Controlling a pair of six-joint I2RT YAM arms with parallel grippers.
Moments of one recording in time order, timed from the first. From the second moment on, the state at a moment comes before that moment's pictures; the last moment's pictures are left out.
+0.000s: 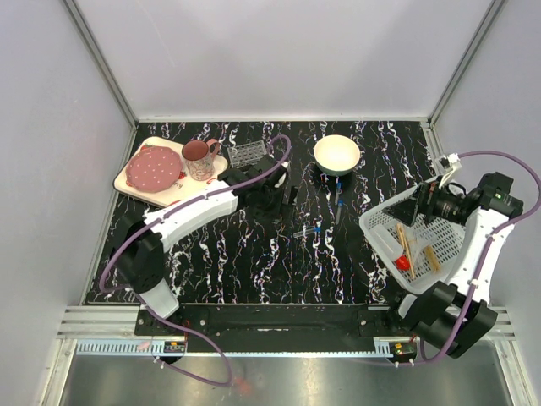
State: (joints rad) left arm -0.78 1.65 1.37 -0.76 0.08 -0.54; right arm -0.59 1.16 1.15 -1.27 -1.20 -0.71
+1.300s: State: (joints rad) left arm -0.70 2.16 1.79 -0.94 -0.06 -0.45; right arm -0.59 1.21 1.11 -1.28 -1.20 -0.73
